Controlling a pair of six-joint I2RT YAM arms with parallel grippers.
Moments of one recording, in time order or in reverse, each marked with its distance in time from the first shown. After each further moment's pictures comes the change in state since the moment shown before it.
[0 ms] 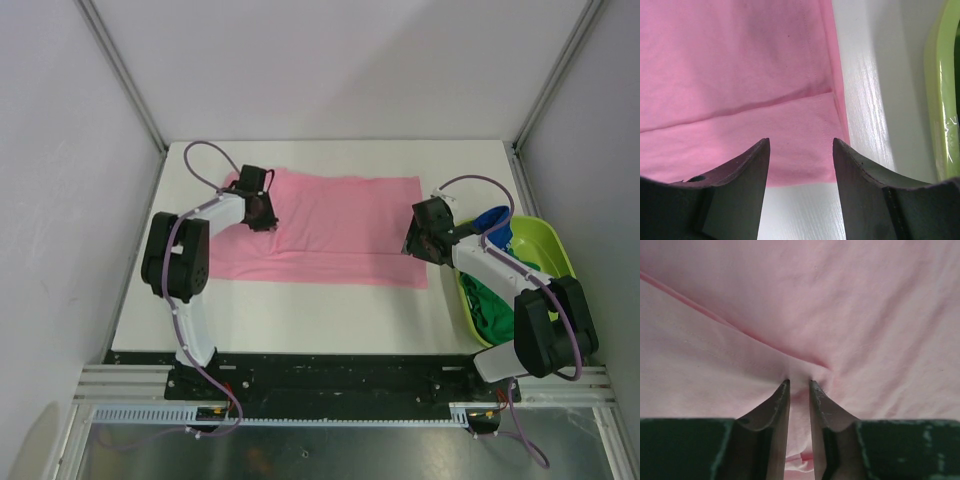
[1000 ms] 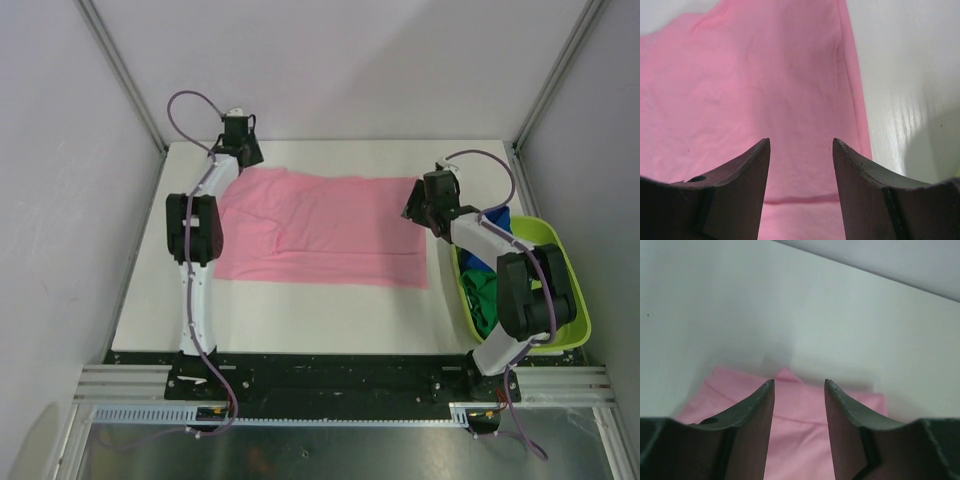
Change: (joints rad) left arm 0.131 0.439 0.761 0.059 -0.127 0.130; right arm -0.121 0.196 0.134 0.319 -0.097 -0.080
